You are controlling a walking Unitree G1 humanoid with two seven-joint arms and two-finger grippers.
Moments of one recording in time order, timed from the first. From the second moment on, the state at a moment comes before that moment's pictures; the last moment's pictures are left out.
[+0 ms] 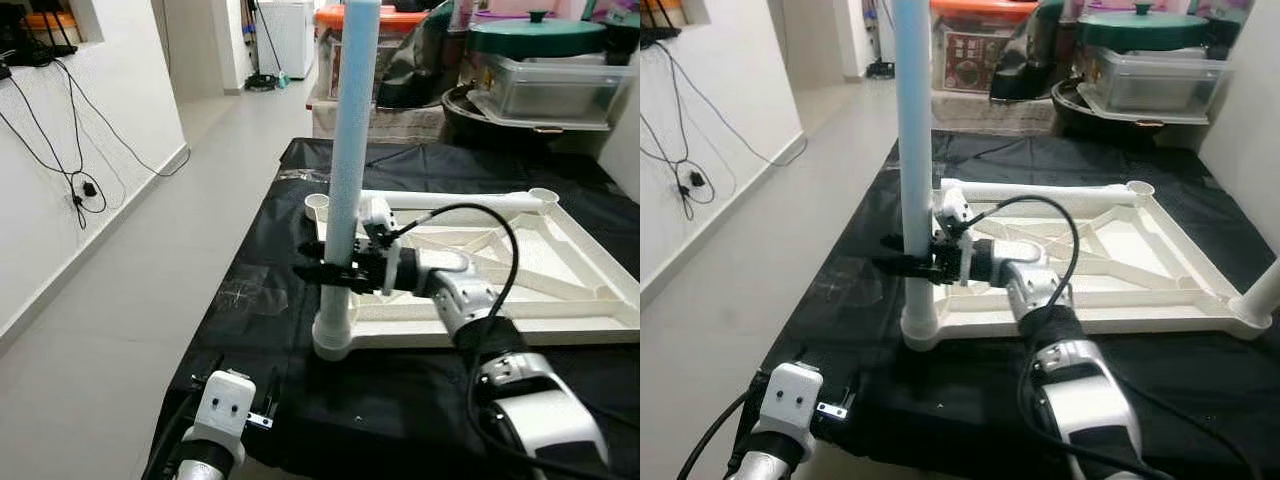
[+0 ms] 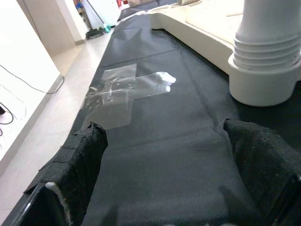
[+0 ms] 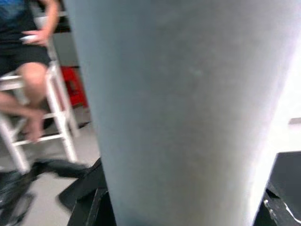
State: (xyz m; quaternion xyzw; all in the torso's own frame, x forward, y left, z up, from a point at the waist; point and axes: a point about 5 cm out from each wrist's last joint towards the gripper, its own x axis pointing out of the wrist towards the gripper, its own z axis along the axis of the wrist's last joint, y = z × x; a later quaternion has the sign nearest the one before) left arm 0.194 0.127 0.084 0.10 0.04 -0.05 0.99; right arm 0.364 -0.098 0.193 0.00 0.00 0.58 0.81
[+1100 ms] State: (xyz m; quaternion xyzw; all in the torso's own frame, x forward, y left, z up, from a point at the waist) left arm 0.192 0.109 0.102 0.08 -0.03 -0.12 0.99; right arm 0.361 -0.110 0.174 0.09 -0.06 0.10 0.99
